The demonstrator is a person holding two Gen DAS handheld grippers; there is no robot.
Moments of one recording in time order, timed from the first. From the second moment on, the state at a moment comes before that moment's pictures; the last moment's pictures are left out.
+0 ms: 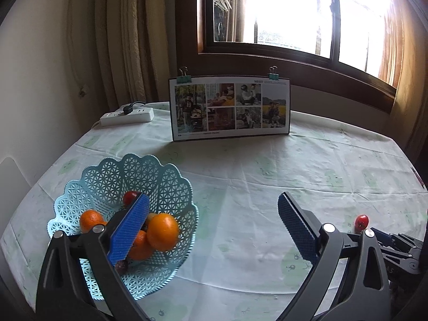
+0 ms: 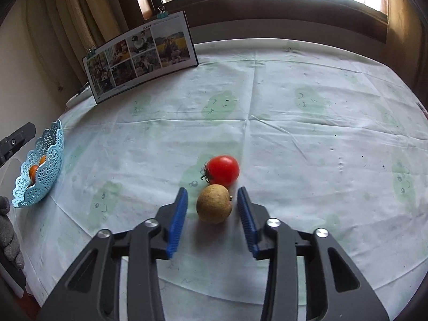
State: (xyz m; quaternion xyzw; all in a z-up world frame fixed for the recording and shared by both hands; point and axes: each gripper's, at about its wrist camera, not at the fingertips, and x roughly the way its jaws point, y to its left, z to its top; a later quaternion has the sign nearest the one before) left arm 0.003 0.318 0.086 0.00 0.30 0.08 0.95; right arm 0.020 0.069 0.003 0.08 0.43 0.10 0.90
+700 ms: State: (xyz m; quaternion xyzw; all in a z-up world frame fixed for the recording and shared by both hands) left arm 0.030 0.206 0.053 0.06 0.34 -0.05 0.94; right arm 0.004 -0.010 0.016 0.12 0.40 0.04 0.91
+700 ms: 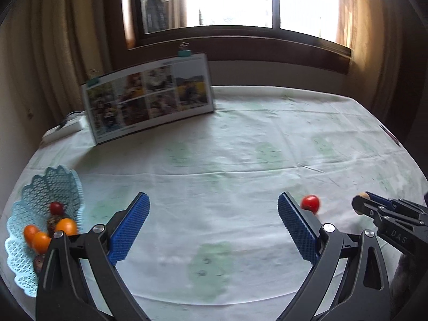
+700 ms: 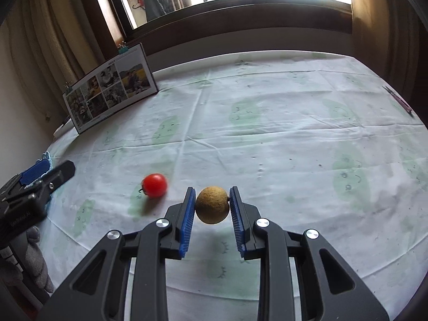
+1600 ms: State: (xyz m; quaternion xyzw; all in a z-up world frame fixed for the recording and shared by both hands) left arm 0.064 0.124 -0.003 0.06 0.44 -0.20 0.88; right arm 0.004 -0.034 0.009 0.16 0.39 0.05 0.90
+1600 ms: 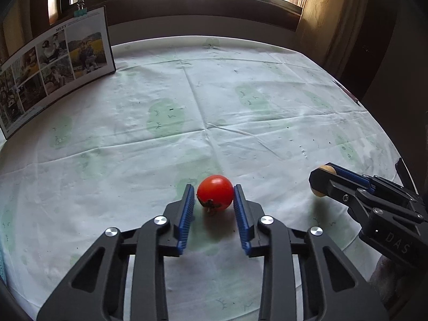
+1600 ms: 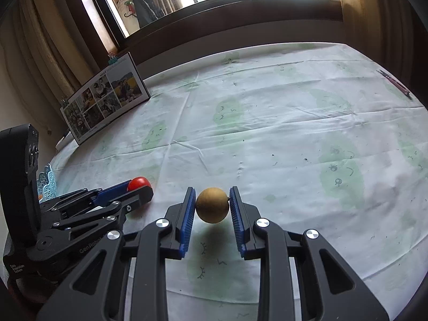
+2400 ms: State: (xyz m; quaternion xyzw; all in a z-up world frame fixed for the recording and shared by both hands) left arm 0.031 0.194 0.049 0.04 0.37 -0.10 0.92; right arm 0.000 -0.017 0.002 0.12 0.42 0.02 0.90
